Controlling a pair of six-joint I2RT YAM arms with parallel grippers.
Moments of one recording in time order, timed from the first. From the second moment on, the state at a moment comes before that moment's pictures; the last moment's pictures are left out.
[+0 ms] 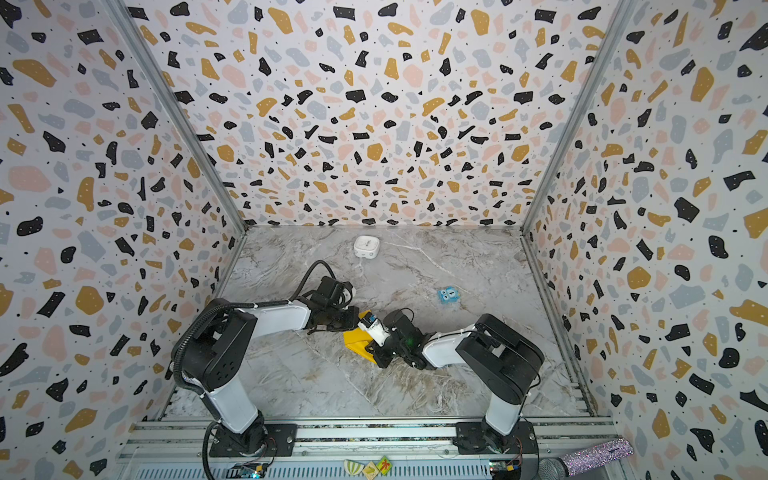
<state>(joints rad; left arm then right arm) -0.51 1.77 0.90 -0.17 0.34 -0.48 0.88 1.73 0.66 0.36 -0.33 0.05</state>
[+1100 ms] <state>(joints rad) -0.51 1.77 0.90 -0.17 0.34 -0.49 0.88 1.78 0.71 0.32 -0.33 0.05</state>
